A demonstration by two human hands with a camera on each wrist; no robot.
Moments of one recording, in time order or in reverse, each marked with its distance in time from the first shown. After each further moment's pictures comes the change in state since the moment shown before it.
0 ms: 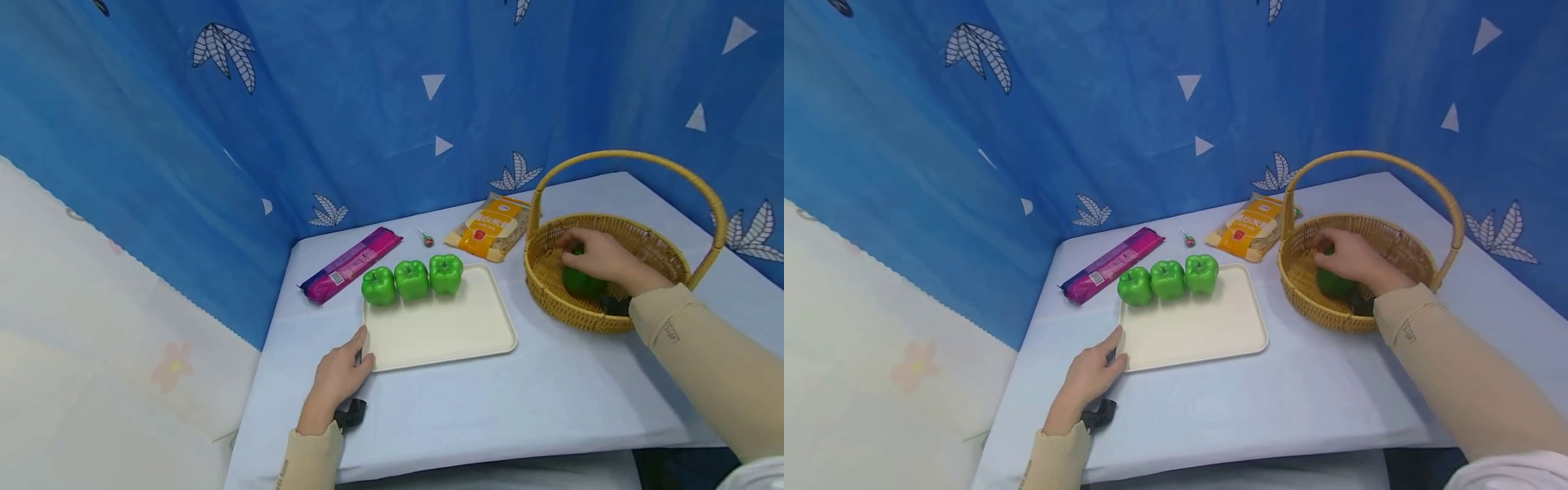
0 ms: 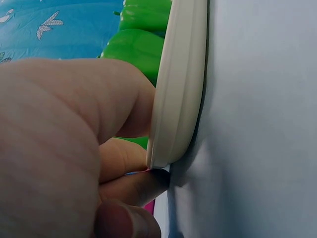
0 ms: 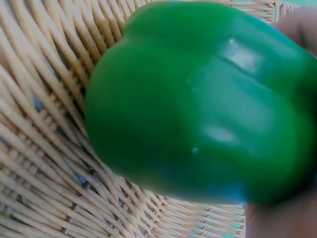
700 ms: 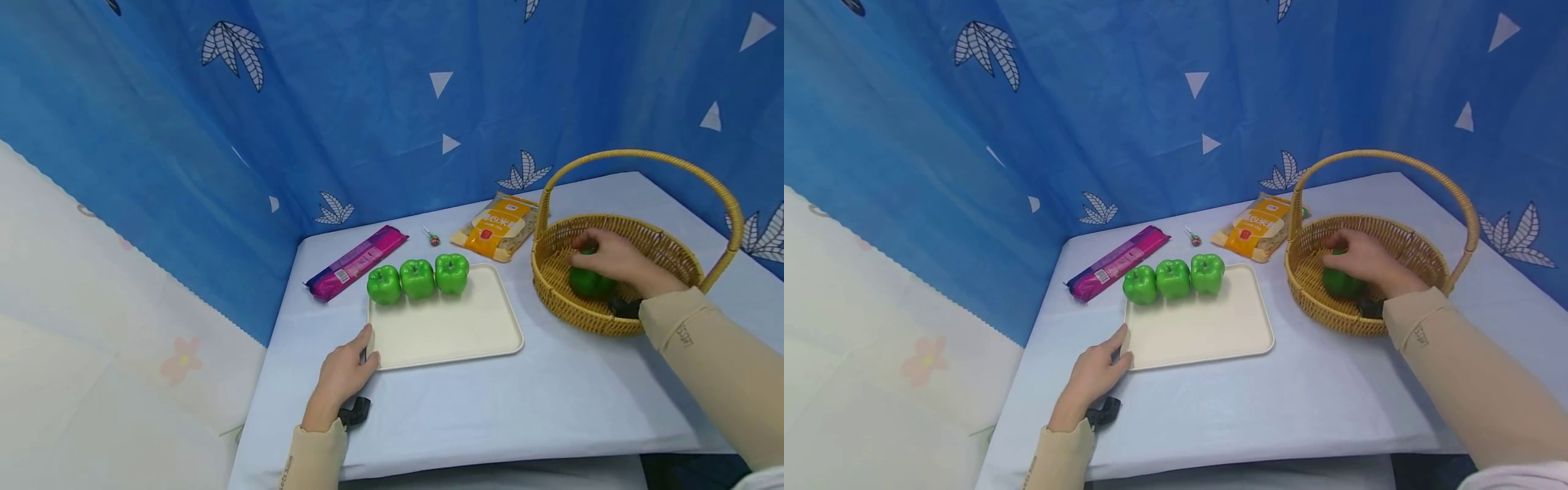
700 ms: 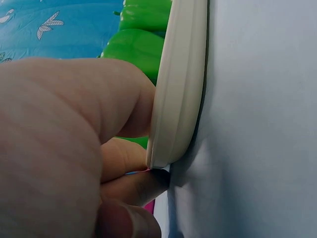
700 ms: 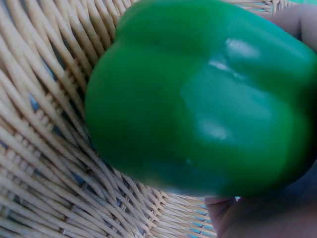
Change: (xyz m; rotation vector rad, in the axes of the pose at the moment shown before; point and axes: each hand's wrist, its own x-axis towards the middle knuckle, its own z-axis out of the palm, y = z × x) left_hand 0.000 0.000 0.000 0.001 -0.005 0.011; right_hand 0.002 0.012 -0.002 0.032 -0.010 0.095
